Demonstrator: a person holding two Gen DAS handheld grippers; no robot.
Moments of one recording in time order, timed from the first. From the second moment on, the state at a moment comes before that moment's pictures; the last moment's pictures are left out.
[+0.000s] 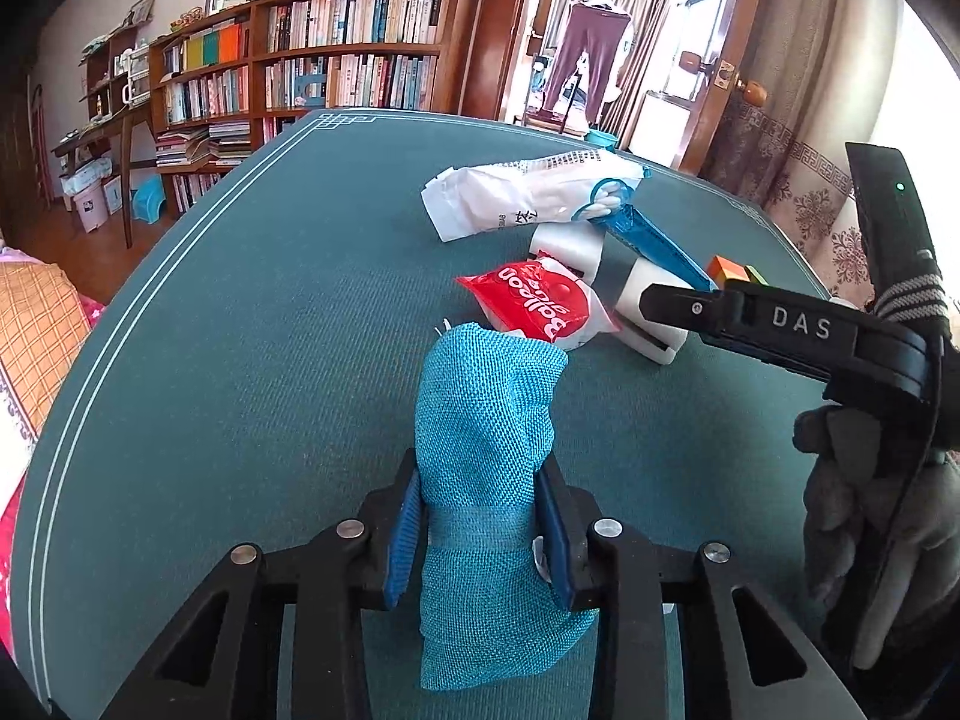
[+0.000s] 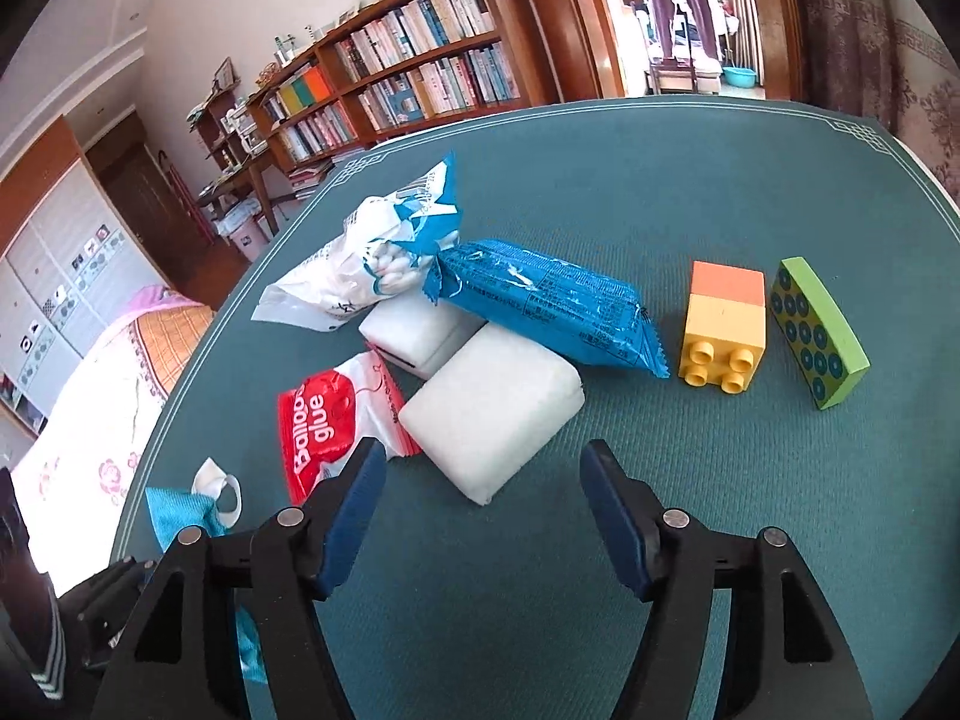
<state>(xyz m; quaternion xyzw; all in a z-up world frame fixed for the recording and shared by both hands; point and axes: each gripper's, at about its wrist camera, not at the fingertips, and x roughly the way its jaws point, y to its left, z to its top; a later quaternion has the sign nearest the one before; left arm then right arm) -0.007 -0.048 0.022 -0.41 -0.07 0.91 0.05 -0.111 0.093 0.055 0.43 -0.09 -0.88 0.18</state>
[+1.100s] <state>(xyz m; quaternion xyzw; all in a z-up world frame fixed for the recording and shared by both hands) 0.006 -0.021 0.043 -0.39 -0.05 0.92 0.08 -0.049 0.113 0.093 0.39 -0.05 -0.90 0.16</state>
